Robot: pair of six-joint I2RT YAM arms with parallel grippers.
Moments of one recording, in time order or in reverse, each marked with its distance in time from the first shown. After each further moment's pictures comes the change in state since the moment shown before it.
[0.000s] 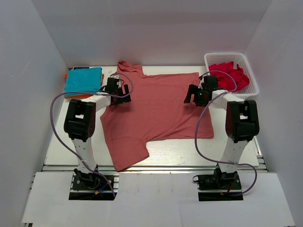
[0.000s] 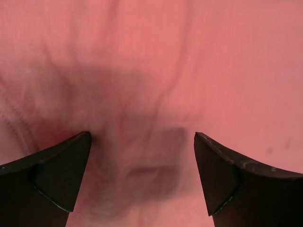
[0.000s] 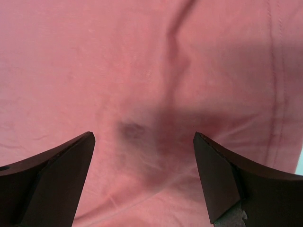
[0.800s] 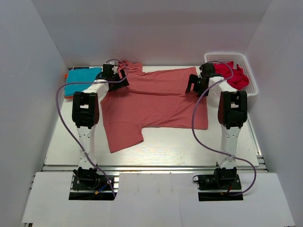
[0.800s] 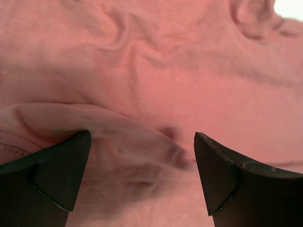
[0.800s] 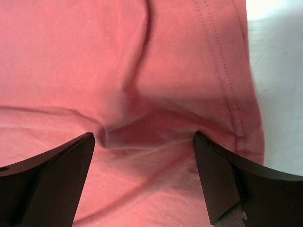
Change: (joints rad) left arm 0.098 0.344 0.530 -0.098 0.146 -0.052; right arm -0.020 0.335 0.507 -0.233 0.092 0.024
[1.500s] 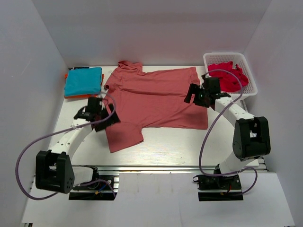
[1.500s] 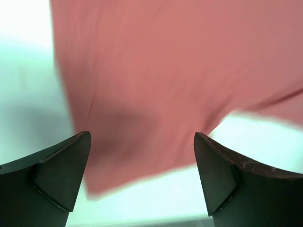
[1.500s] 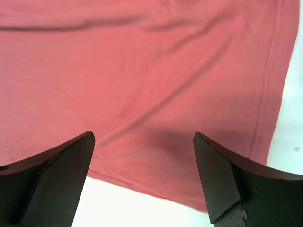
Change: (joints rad) left arm -0.046 -1.071 -0.949 -0.297 -0.053 -0.140; right arm 0.098 -0.630 -0.657 0.241 0.033 0.062
